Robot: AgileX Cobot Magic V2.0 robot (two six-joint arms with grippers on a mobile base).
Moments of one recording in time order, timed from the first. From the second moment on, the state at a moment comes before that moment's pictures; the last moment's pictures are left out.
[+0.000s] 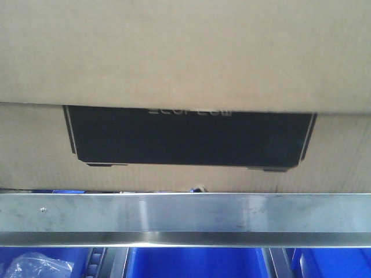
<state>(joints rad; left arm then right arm) -0.10 1.46 -1.50 -0.24 0.98 0.17 0.05 -0.01 0.03 0.05 0.12 0.02</state>
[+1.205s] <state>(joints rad) -0.10 1.46 -1.51 -0.24 0.97 0.13 0.05 0.71 -1.10 0.19 1.07 0.06</state>
